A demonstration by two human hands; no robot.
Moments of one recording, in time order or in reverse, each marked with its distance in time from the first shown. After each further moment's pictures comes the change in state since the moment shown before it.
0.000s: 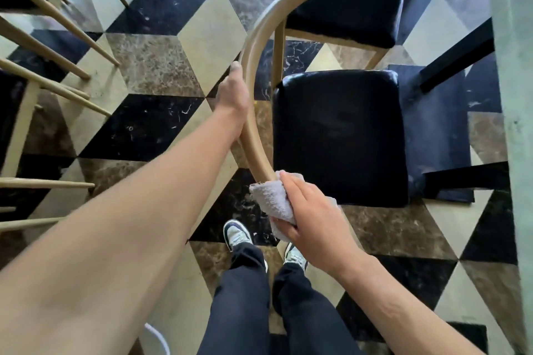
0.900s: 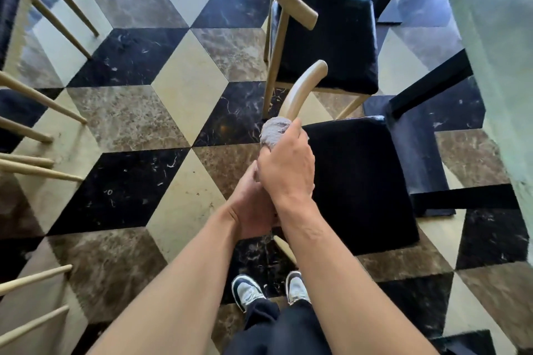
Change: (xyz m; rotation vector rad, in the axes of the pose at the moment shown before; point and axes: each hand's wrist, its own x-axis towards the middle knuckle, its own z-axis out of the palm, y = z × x) left_hand 0.072 -0.016 -0.050 -0.427 -0.910 -0.626; right_hand 0.273 -0.090 -0.042 0.060 0.536 0.603
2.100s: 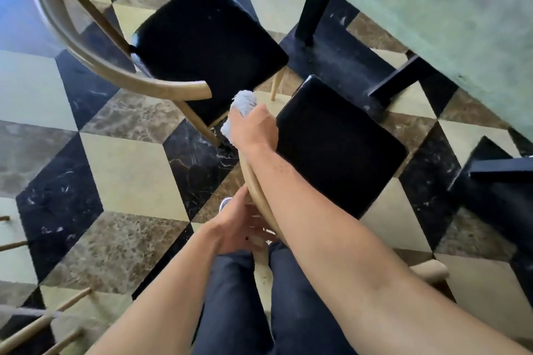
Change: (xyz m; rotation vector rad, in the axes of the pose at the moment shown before) left_hand 0.055 0.196 0.023 0.953 0.187 -0.652; right_hand 0.226 -0.020 -0.009 0.561 0.223 0.874
